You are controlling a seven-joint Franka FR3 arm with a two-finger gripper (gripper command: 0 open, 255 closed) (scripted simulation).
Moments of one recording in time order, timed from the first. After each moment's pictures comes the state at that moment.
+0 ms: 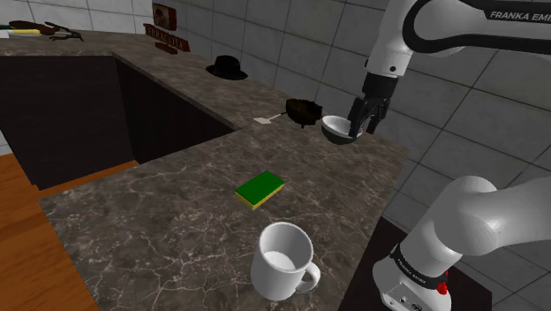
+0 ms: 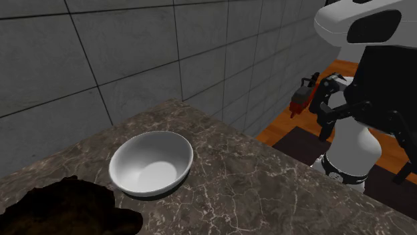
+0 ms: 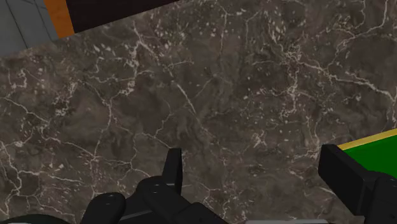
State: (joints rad) arm -0.01 -0.76 0.00 -2.46 0.05 1.58 0.13
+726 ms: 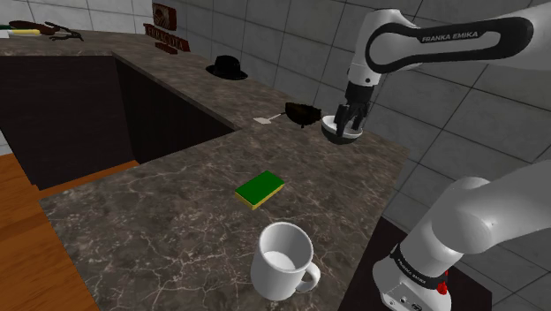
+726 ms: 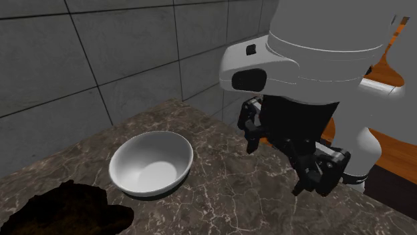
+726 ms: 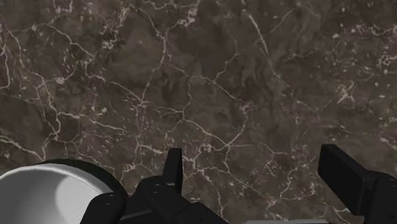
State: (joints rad) arm -0.07 -0.53 -0.07 -2.42 -0.11 1.80 0.01
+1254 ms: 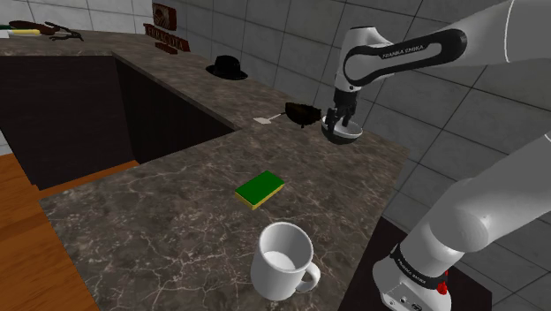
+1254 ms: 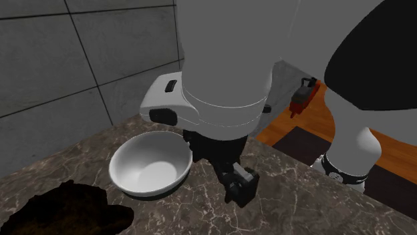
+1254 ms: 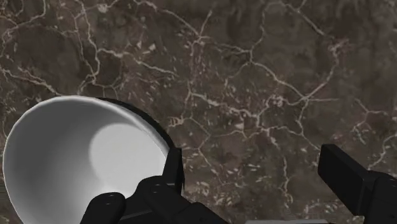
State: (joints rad) arm -0.11 -0.28 -0.12 -2.32 -0.23 1.99 -0.07
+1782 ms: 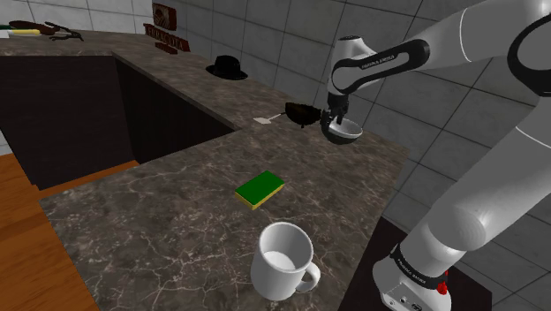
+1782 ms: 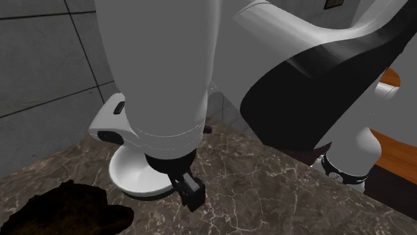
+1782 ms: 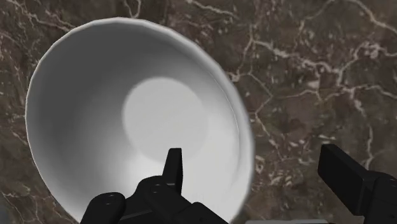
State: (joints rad) arm -0.15 -0.08 -0.16 -2.21 -0.31 2.11 -0.11
